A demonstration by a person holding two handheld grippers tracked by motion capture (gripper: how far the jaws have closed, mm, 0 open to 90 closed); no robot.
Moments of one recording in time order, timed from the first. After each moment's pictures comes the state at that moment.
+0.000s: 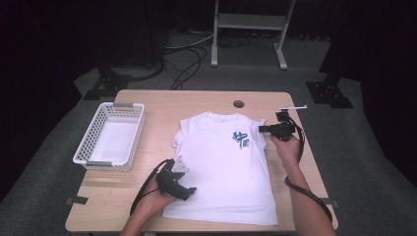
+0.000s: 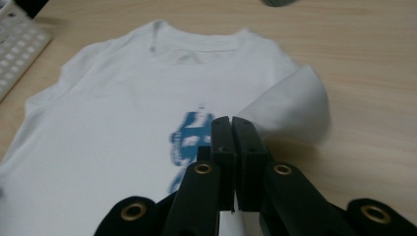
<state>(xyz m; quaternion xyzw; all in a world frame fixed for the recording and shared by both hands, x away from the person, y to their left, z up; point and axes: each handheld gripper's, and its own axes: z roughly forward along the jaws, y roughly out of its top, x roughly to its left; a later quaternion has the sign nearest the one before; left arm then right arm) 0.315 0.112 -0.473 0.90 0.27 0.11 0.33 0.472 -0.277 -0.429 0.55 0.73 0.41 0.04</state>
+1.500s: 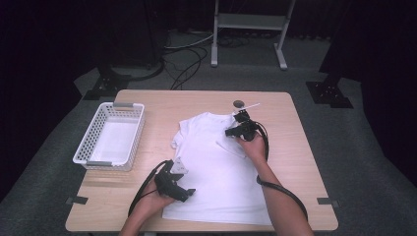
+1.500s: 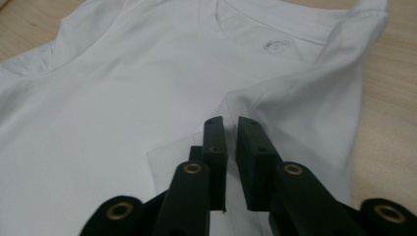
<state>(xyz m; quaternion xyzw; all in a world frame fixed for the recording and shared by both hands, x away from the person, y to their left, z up) 0.311 0.117 -0.472 0.90 0.27 0.10 0.33 0.492 -0.164 -0.449 0.49 0.80 0.34 0.05</state>
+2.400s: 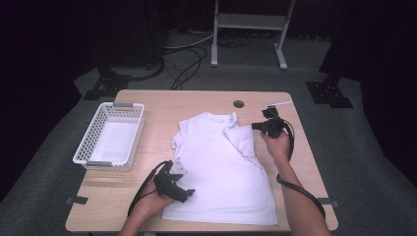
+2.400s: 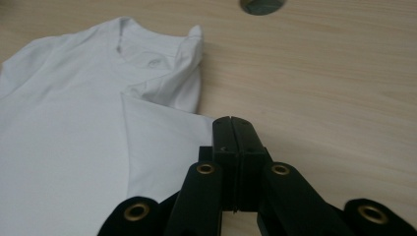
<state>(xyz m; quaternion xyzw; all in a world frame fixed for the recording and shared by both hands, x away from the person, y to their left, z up) 0.311 0.117 -0.472 0.90 0.27 0.10 0.32 0.478 -0.252 -0.420 0.55 0.75 0.36 0.11</state>
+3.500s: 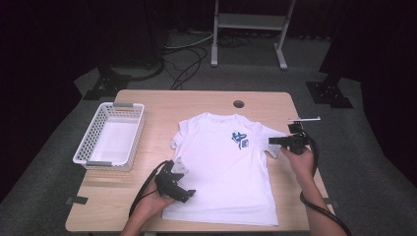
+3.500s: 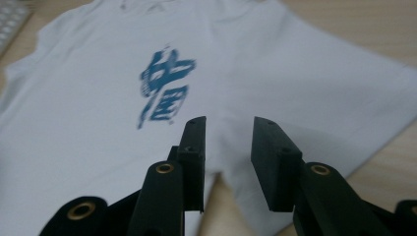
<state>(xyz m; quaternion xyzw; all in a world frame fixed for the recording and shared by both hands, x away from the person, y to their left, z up) 0.311 0.114 -0.471 0.90 0.28 0.10 0.32 0.428 -0.316 -0.444 0.58 0.72 0.39 0.03</state>
